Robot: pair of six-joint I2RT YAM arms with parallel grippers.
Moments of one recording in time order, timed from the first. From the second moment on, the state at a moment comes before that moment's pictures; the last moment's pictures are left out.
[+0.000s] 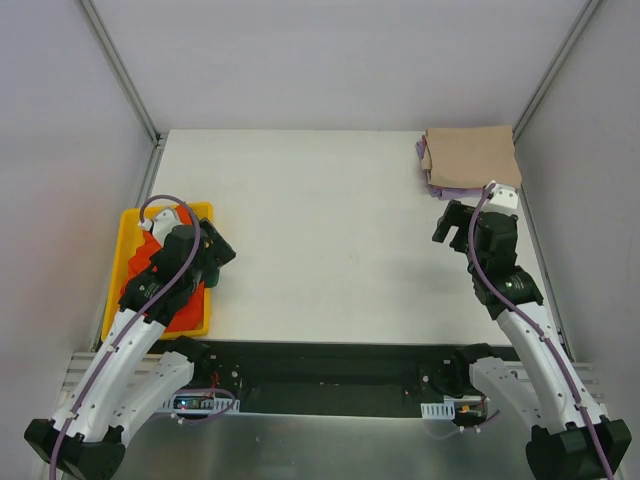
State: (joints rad) left arm -0.37 0.68 0.78 -0.83 -0.40 -0.84; right arm 0.24 0.78 0.72 -0.34 0.29 0.28
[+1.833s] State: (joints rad) left arm 0.19 0.76 1.13 -0.73 -0.31 -0.80; right arm 0.24 0.89 0.71 -0.36 0.22 0.24
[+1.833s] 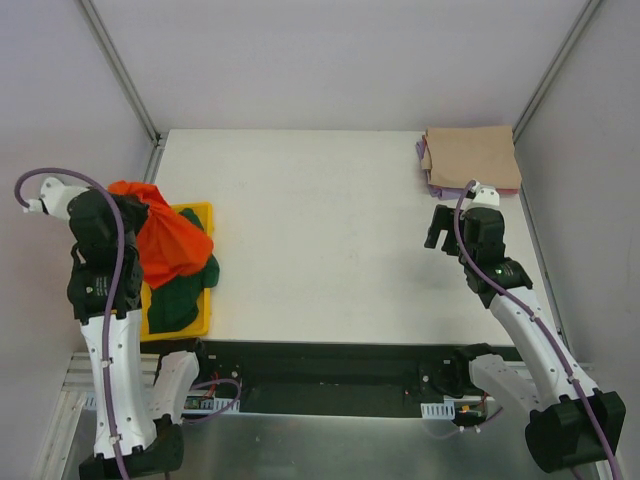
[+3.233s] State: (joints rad) left arm -0.19 1.47 1.11 -0.63 0.20 -0.54; right arm 0.25 0.79 0.77 -0.61 0.02 0.32
